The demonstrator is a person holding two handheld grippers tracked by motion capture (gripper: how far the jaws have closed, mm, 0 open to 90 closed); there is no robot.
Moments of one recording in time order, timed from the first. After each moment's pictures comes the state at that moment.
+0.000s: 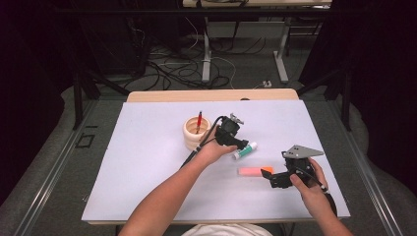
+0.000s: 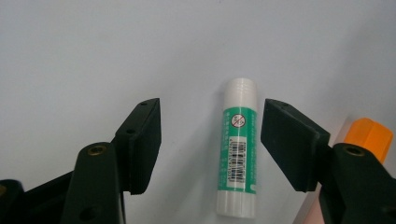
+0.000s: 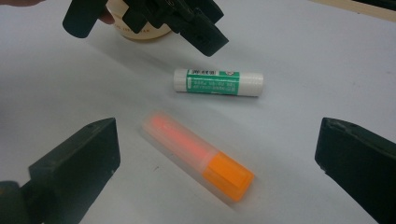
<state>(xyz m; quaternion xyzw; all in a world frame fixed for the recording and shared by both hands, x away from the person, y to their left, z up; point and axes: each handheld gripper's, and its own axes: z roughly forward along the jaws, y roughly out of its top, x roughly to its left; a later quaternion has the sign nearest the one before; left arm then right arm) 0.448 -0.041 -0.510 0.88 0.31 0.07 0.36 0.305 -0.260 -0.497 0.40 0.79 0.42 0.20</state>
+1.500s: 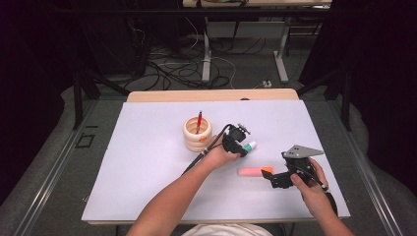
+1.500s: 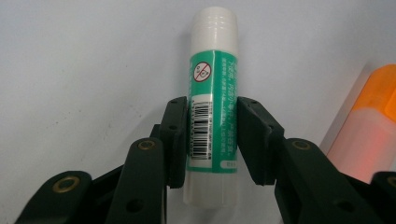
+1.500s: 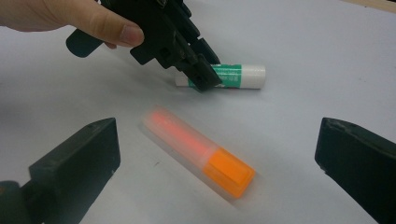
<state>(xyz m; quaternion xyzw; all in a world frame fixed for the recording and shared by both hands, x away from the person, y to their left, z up) 0.445 -0.062 -0.536 0.92 0.29 0.02 0.27 0.307 -0.263 -0.500 0.40 0.79 0.42 0.18</state>
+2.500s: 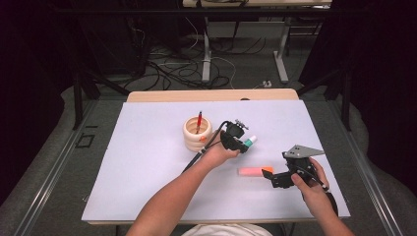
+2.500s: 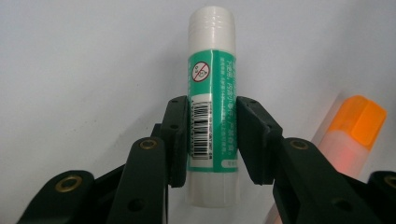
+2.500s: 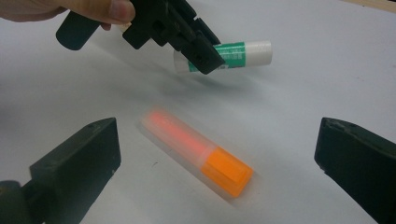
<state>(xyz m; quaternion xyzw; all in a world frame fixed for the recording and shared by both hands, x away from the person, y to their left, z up) 0.443 -0.053 -0.518 0.89 0.32 0.03 0.32 0.307 -0.265 -0.500 0.41 0.79 0.42 0.18</state>
